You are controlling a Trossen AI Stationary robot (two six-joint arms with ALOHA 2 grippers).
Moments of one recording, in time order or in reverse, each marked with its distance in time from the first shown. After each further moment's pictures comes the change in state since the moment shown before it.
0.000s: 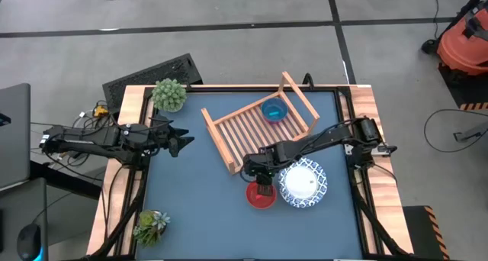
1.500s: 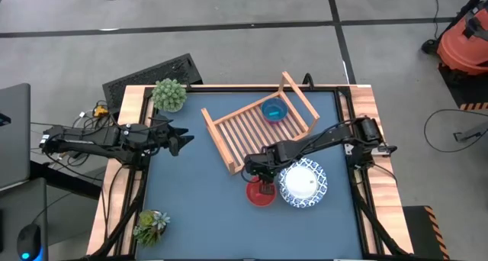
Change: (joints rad) left arm 0.000 0.000 0.000 0.002 -0.024 -0.016; right arm -0.001 -0.010 -0.008 -0.045 0.026 0.024
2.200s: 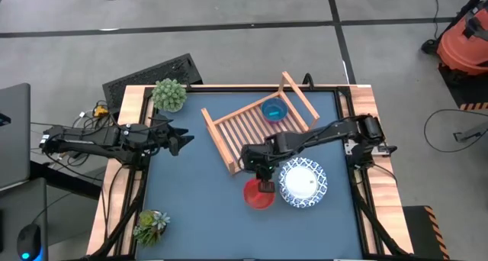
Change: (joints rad) left arm 0.000 0.000 0.000 0.000 0.002 -0.016; right arm -0.035 -0.027 0.146 -0.109 -0.170 -0.113
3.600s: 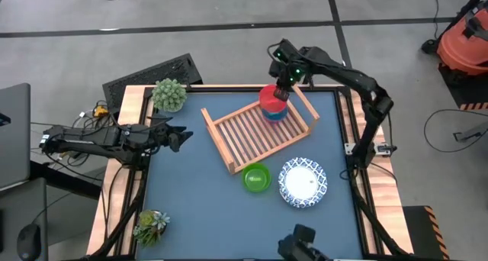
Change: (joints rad) left arm 0.000 0.000 0.000 -0.023 -0.083 -0.066; right arm -0.810 -0.066 0.209 -0.183 0.140 -0.485
